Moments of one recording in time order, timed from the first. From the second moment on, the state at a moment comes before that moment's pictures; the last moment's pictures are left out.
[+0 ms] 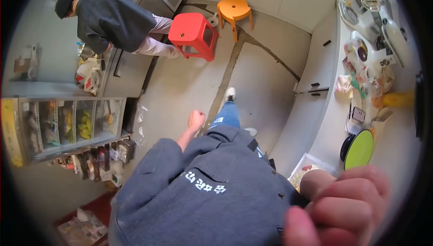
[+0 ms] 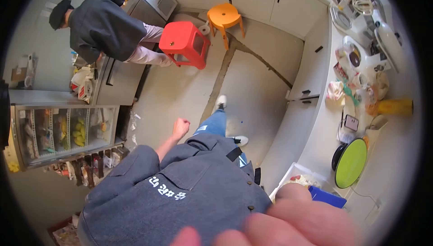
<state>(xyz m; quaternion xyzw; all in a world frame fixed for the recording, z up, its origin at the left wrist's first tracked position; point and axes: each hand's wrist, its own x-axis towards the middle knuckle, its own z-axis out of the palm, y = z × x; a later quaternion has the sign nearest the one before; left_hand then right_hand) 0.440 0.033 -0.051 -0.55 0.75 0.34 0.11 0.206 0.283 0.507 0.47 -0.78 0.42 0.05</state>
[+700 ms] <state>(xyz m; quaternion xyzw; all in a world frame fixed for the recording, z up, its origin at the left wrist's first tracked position) 0.478 -0.215 -0.076 -0.72 0.46 0.51 0.02 0.152 -0.143 0.473 0.72 -0.53 0.45 0.02</state>
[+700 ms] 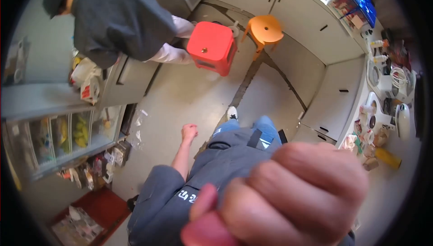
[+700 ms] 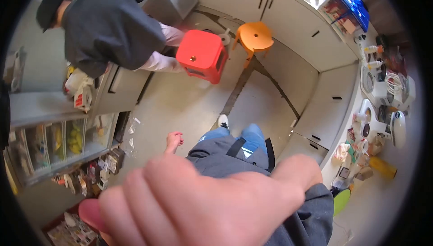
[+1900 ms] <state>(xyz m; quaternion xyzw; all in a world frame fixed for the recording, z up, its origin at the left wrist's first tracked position) 0.033 -0.693 -0.339 -0.59 0.79 0.14 -0.07 -0.283 -0.574 -0.300 0.45 -0.77 0.21 -0.41</state>
